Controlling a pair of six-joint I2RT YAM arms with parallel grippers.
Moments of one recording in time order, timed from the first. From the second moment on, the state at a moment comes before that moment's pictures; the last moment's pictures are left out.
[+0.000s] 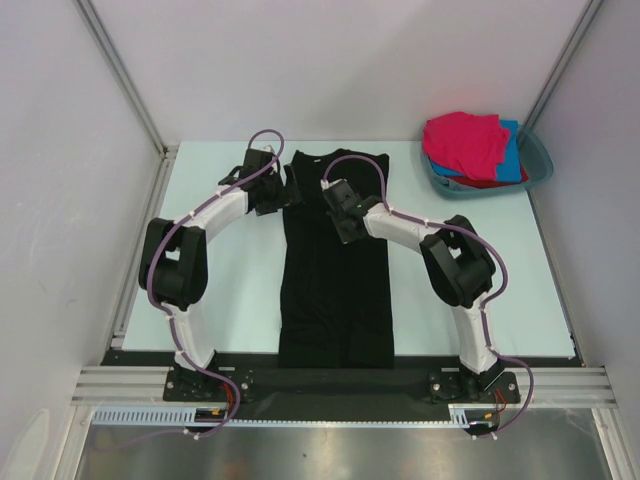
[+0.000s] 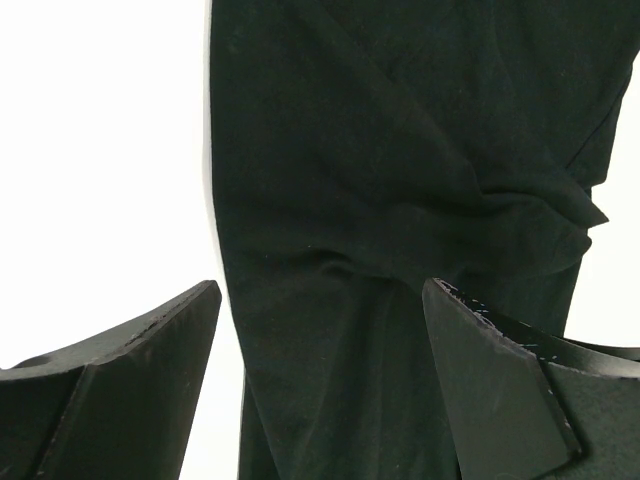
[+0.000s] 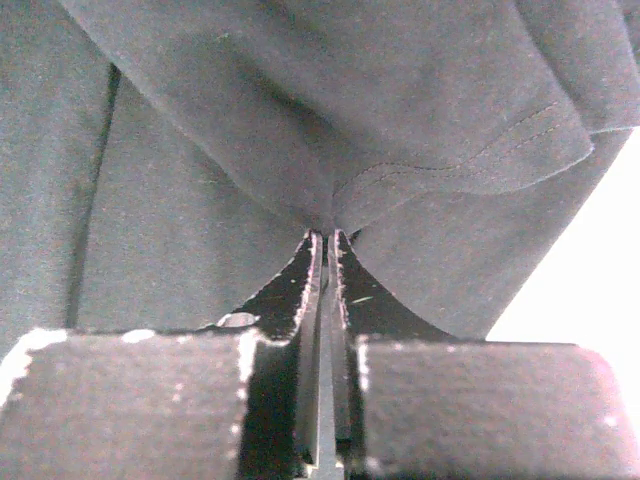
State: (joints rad) left arm -0.29 1.90 1.41 -0.34 0.09 -0.53; right arm 0.68 2.09 1.55 -0.47 0.26 0.16
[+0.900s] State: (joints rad) left arm -0.29 1.90 1.41 -0.34 0.11 -0.53; right arm 0.77 2.02 1.46 -0.51 0.25 0.26
